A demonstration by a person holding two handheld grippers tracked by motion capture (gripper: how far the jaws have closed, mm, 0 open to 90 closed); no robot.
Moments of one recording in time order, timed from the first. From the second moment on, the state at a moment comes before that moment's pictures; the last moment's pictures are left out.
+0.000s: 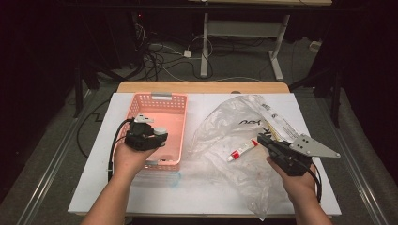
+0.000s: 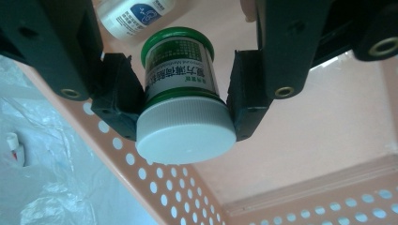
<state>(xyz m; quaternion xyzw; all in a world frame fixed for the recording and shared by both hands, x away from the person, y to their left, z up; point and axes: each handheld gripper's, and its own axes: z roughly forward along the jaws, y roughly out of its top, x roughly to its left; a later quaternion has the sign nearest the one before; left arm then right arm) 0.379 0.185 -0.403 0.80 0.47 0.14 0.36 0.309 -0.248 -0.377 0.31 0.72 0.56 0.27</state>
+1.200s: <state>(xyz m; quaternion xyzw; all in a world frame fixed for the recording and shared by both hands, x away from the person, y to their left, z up) 0.323 0.158 -0.401 0.79 0.39 0.14 0.45 0.308 -0.247 -0.377 0.30 0.72 0.57 0.27</state>
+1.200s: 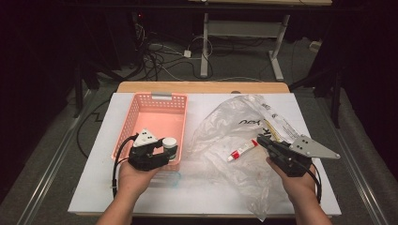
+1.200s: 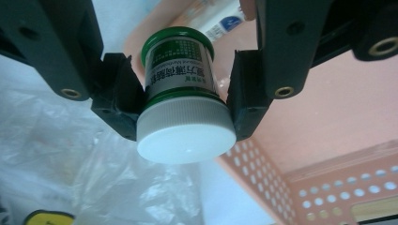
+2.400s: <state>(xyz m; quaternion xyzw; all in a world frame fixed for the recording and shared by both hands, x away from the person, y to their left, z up) 0.295 0.079 -0.405 0.83 0.30 0.10 0.46 0.308 -0.244 -0.378 0.30 0.72 0.56 0.27</state>
